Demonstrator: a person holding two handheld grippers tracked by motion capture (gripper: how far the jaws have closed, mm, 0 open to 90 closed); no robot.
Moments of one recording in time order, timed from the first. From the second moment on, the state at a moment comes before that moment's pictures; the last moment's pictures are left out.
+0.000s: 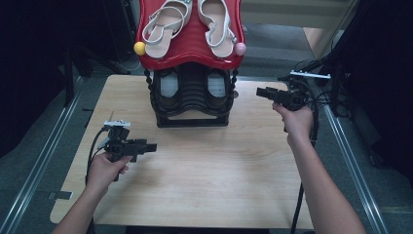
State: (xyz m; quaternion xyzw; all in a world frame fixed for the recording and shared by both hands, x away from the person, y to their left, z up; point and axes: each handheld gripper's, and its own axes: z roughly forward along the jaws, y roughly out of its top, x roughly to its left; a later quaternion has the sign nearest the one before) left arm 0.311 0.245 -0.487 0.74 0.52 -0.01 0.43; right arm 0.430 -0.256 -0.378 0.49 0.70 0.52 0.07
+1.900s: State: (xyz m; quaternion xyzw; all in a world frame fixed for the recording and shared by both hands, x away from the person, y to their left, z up) left arm 0.314 0.229 -0.489 0.76 0.50 -0.03 0.42; right arm 0.348 -0.209 -0.481 0.44 0.74 0.50 0.01
